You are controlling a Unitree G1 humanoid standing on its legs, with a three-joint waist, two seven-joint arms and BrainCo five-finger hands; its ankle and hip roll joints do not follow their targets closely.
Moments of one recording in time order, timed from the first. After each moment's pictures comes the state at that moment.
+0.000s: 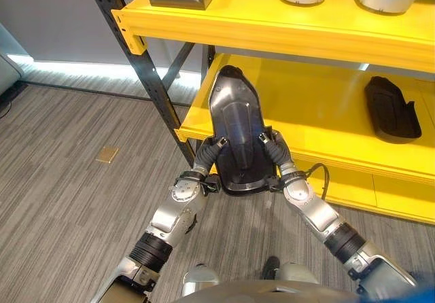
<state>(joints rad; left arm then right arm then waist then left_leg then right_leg) -0.18 0.31 -0.38 0.06 -0.57 0.10 0.21 -0.31 -0.29 0.59 0.24 0.19 -0.06 -0.41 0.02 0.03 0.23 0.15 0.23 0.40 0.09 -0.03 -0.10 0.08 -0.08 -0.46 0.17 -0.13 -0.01</state>
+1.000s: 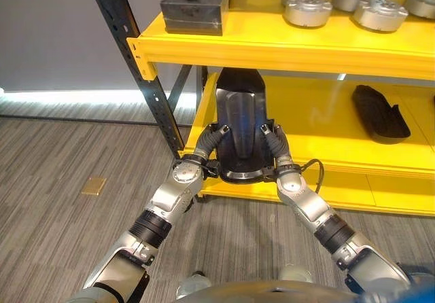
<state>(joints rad) -0.37 0.32 -0.41 0.17 -0.52 0.15 0.21 -0.37 -0.22 0.54 0.31 0.25 -0.06 -0.53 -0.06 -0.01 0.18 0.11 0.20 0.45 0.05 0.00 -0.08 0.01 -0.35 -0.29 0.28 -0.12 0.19</state>
